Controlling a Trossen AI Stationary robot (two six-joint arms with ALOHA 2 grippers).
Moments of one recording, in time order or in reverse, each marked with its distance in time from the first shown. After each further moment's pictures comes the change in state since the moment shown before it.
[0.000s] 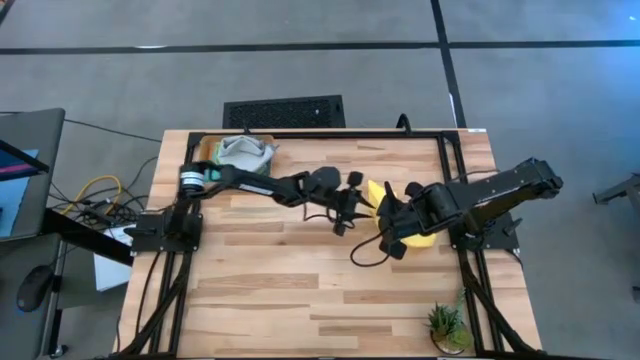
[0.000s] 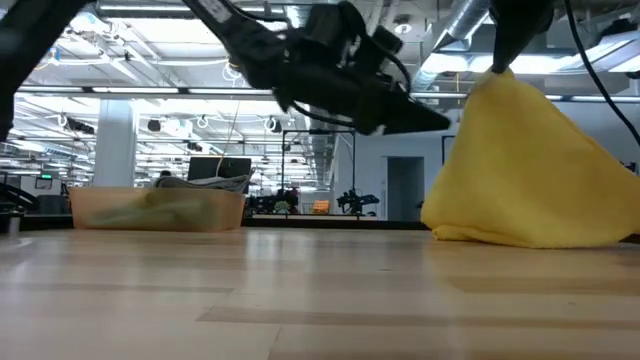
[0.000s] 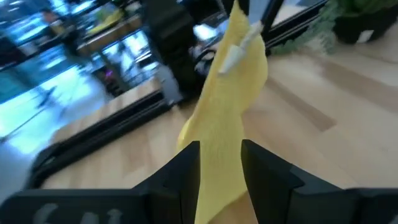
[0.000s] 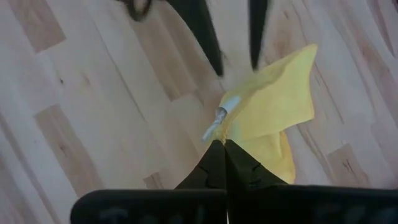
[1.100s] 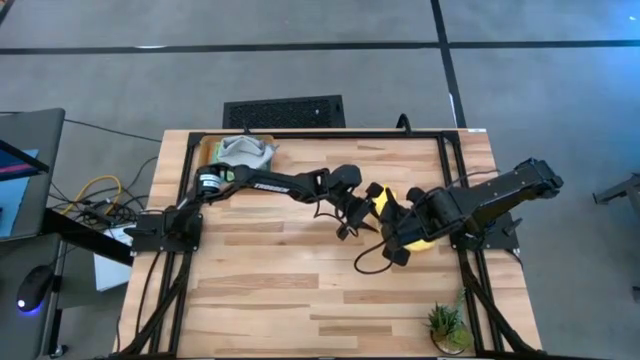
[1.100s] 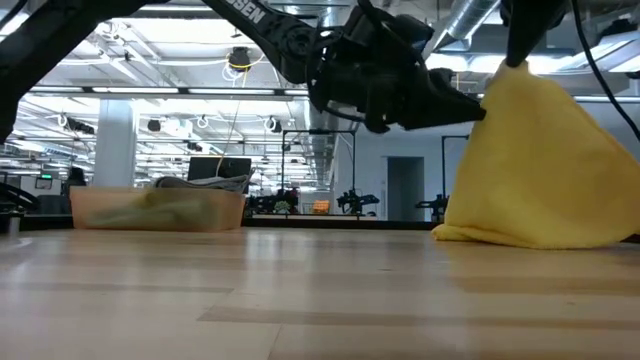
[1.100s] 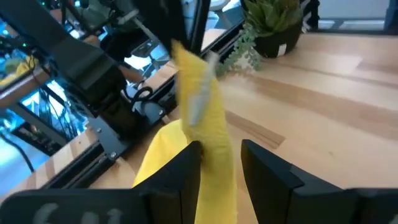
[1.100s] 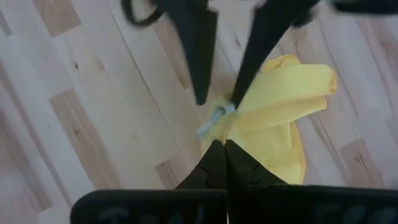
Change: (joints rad) left arm -0.010 0.140 0.277 -0.259 0.284 0.213; right arm 0.039 0.000 0.000 -0.008 -0.028 0.028
